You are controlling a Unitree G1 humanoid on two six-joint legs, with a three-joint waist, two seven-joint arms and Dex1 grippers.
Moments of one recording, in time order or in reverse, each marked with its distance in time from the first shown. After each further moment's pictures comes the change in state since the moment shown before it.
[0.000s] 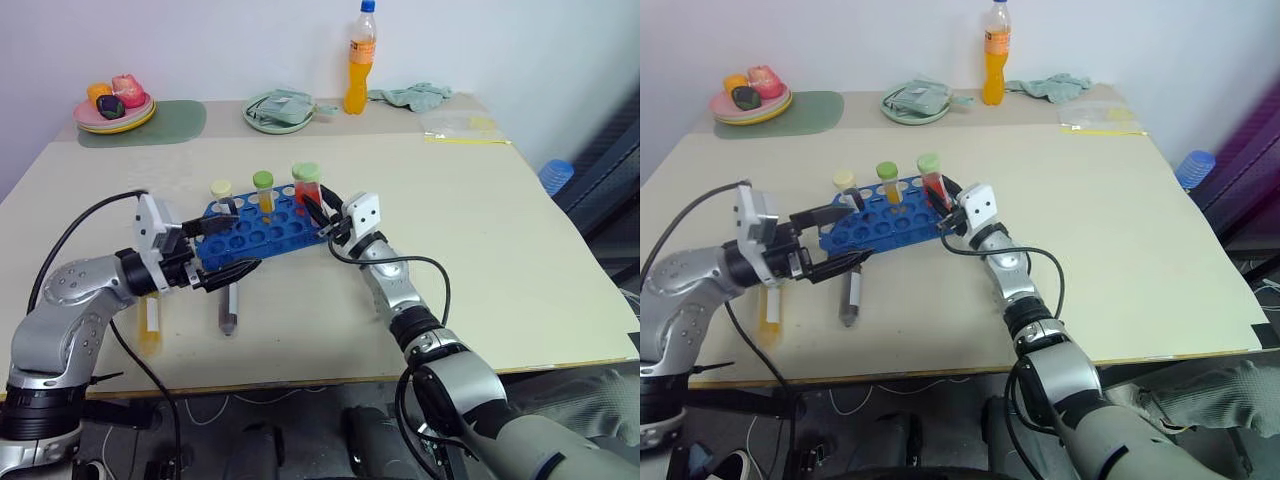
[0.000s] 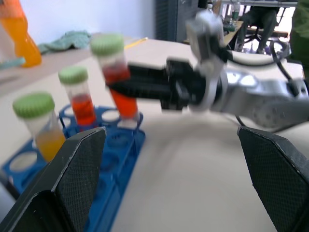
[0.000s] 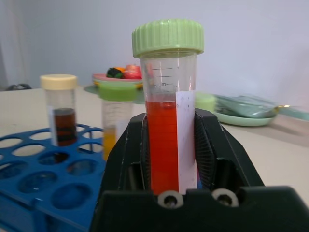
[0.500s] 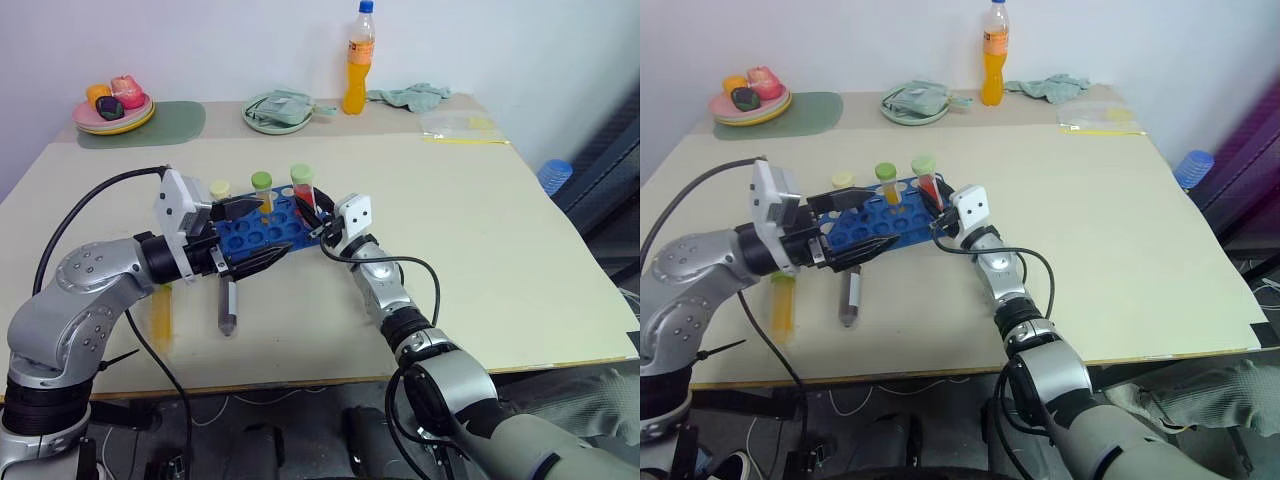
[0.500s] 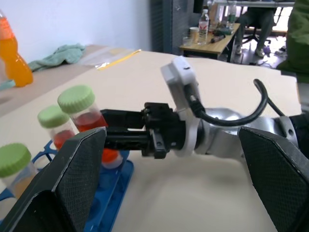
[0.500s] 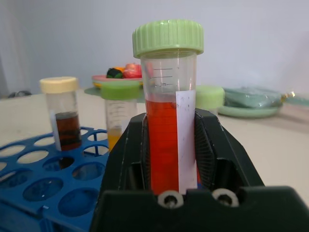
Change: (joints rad) left arm -0.089 -0.003 -0.042 -0.178 -0.076 0.218 0.188; right arm -0.019 0.060 -0.091 0.046 0.060 0.060 -0.007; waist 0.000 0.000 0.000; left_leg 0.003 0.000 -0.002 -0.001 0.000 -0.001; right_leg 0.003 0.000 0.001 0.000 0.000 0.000
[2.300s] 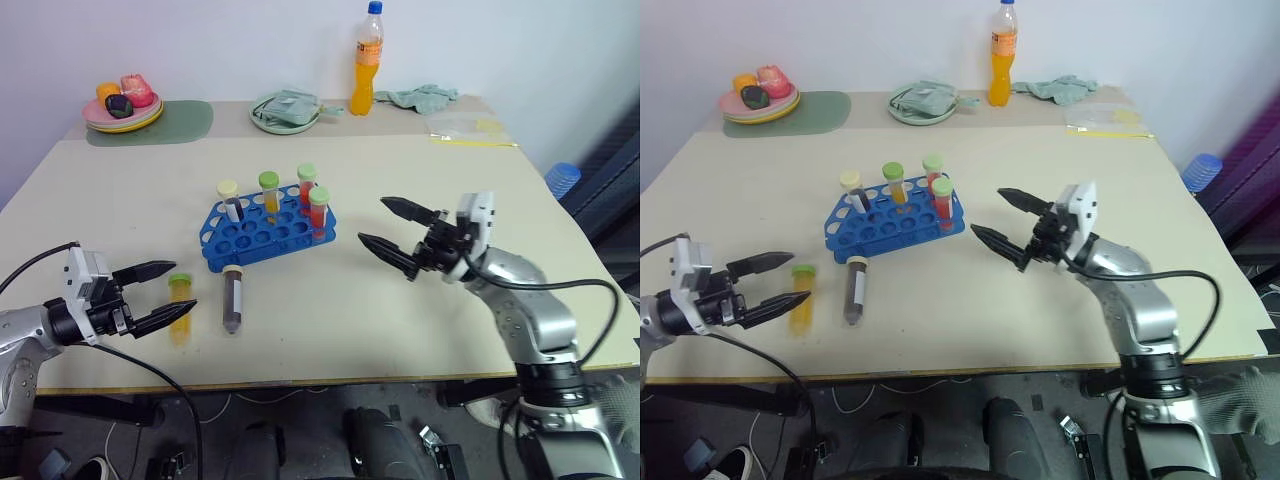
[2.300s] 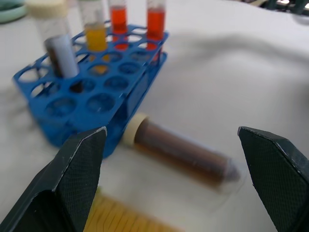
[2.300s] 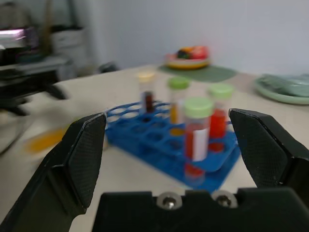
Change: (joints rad) left arm 0.399 0.111 0.220 0.518 0.113 -0.482 -0.478; right arm 0.464 -0.633 -0.057 -1.209 0.461 0.888 0.510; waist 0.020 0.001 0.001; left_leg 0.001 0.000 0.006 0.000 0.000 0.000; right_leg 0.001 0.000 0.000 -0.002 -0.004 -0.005
